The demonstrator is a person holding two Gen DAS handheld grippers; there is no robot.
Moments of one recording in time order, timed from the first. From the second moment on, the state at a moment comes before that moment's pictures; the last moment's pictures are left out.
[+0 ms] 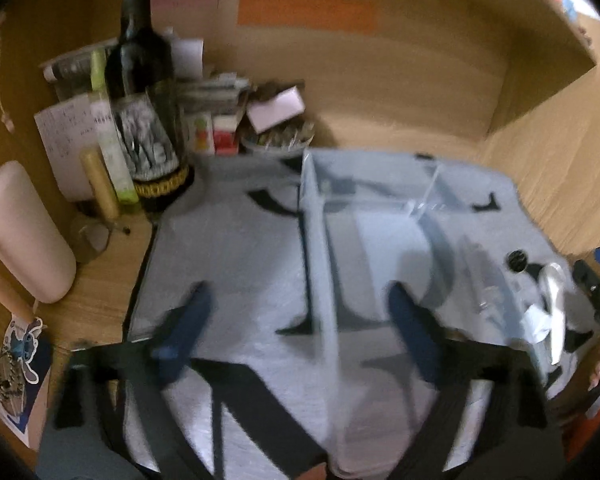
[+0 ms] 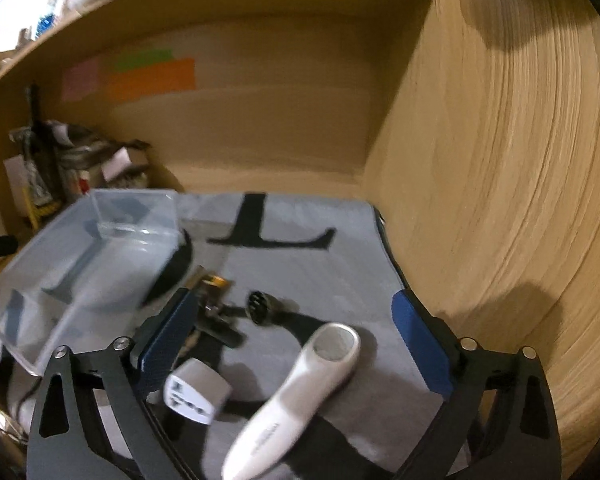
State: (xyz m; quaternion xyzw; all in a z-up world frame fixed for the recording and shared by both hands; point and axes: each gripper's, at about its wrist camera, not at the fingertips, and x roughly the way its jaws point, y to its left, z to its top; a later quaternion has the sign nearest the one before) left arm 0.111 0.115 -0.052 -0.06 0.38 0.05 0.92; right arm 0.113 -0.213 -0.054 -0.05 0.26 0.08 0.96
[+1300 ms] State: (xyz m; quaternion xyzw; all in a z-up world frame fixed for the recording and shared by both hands) left arm 0.143 0.110 -0.086 -0.09 0.47 -0.01 0.88; right arm 0.156 -0.222 -0.110 0.00 0.41 0.03 0.91
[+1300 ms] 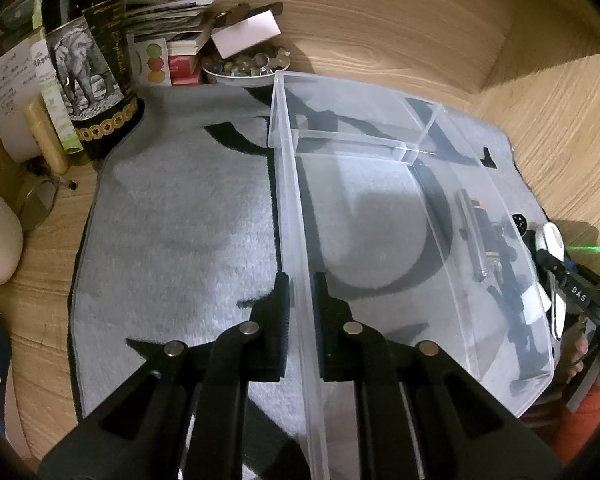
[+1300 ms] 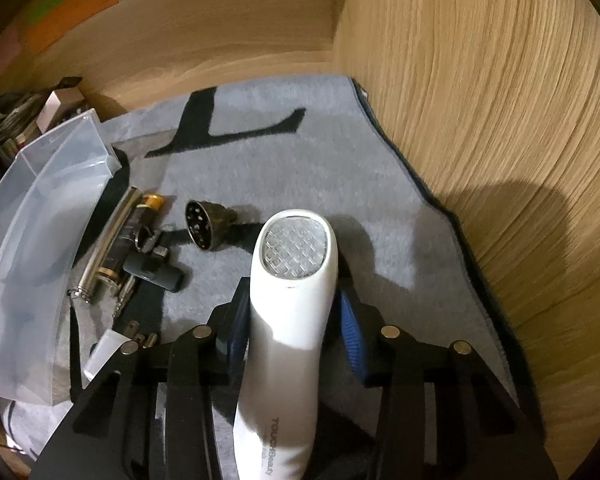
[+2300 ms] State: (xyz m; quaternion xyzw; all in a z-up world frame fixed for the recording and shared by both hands) left arm 0.142 0.111 -0.086 -0.09 0.46 -0.01 0.88; right arm 0.115 -0.112 0.027 -0.06 0.20 0.16 0.96
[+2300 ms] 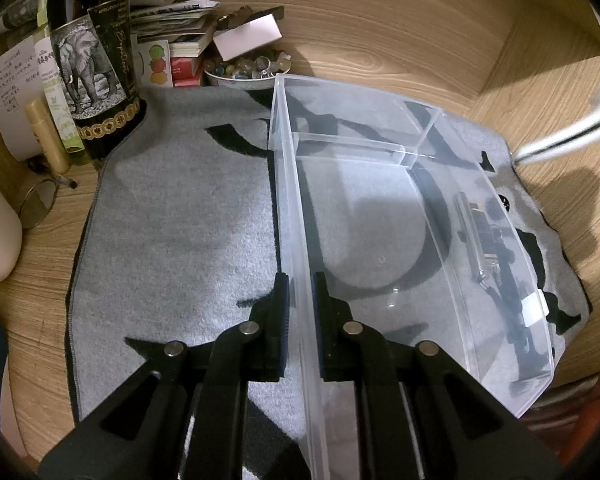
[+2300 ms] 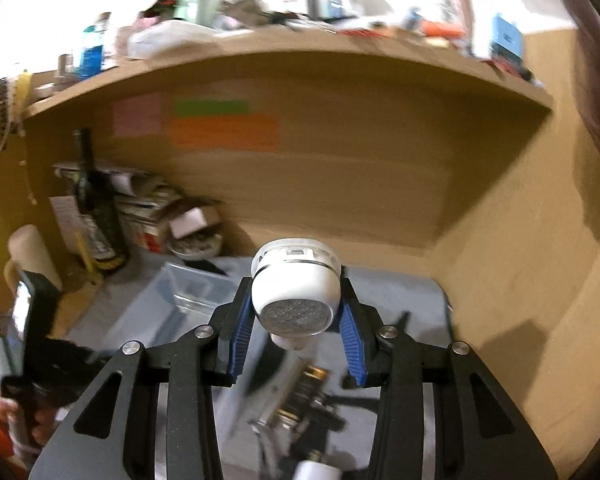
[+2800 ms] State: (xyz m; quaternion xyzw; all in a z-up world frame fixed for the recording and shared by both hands) left arm 0.141 0.111 -0.086 -0.09 0.46 -0.01 0.88; right arm 0.144 -0.037 -0.022 -0.11 0.31 0.27 0.90
